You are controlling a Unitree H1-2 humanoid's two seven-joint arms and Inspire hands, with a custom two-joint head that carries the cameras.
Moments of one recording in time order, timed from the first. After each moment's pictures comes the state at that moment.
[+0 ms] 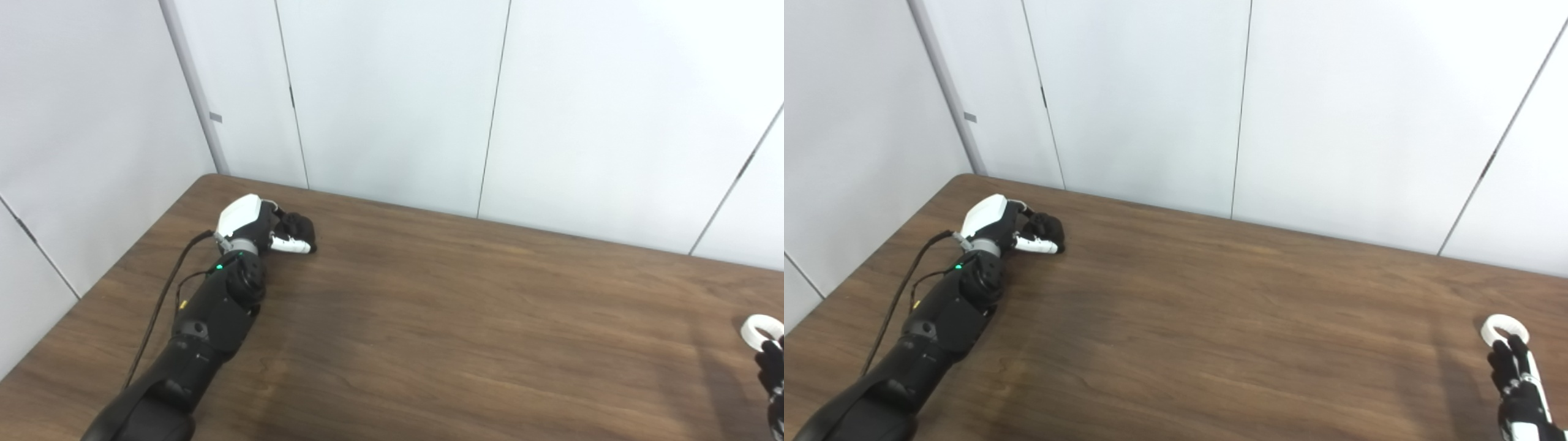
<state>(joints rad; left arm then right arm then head) -0.55 0.51 -0.09 0.56 0.51 0.37 0.11 0.09 -0.22 -0.15 -0.02 0.10 -0.28 0.12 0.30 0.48</state>
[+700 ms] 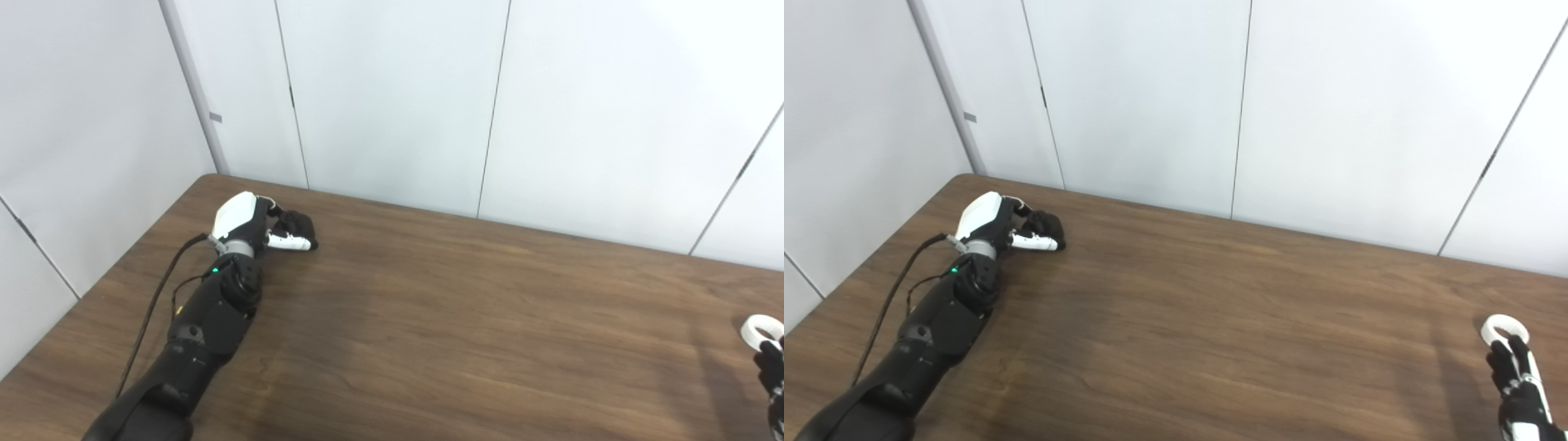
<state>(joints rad) -0.53 0.51 -0.09 0.56 0.50 0.32 0.15 0.09 -0.22 -0.15 -0.03 0.10 -0.28 0.12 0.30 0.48</state>
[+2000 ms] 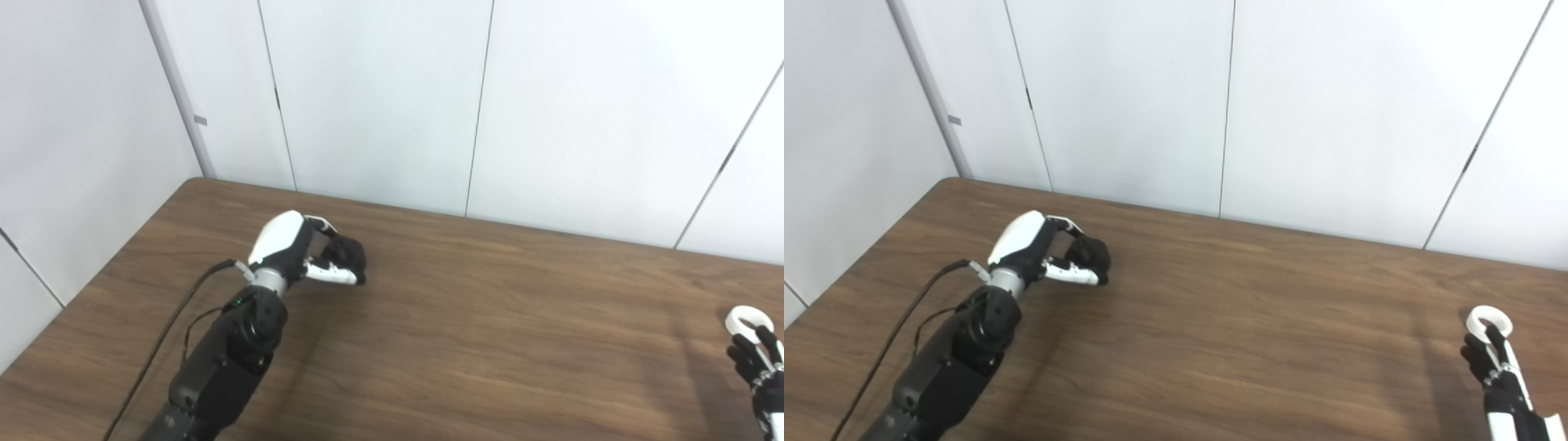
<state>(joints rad) -0.32 0.43 -0.18 -0.02 0.57 0.42 -0.07 0.09 -0.20 -0.15 -0.03 0.02 -0.28 0.09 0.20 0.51</state>
